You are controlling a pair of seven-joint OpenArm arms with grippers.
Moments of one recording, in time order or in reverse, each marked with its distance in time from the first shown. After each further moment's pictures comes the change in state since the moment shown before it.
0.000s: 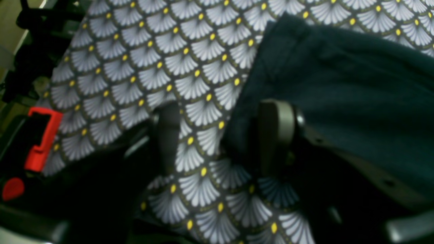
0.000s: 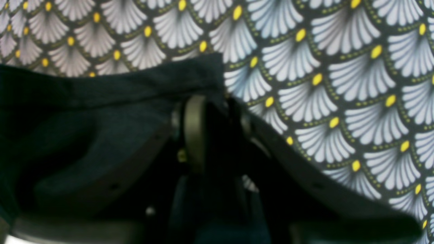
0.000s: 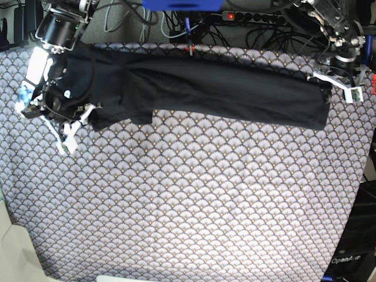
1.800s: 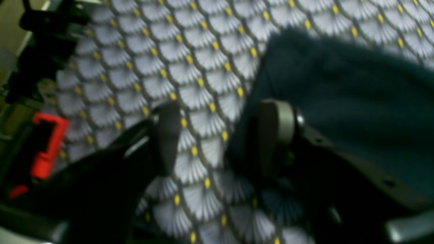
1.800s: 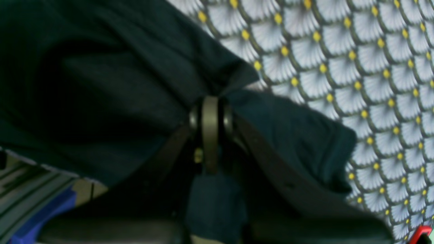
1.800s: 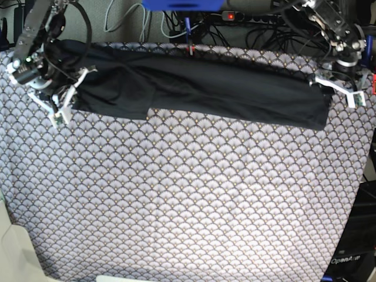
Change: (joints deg) left arm -2.1 -0.2 0.0 -0.2 0.3 0.2 0.0; right arm -17.2 -1.1 0.7 29.4 -2.1 0.2 -2.1
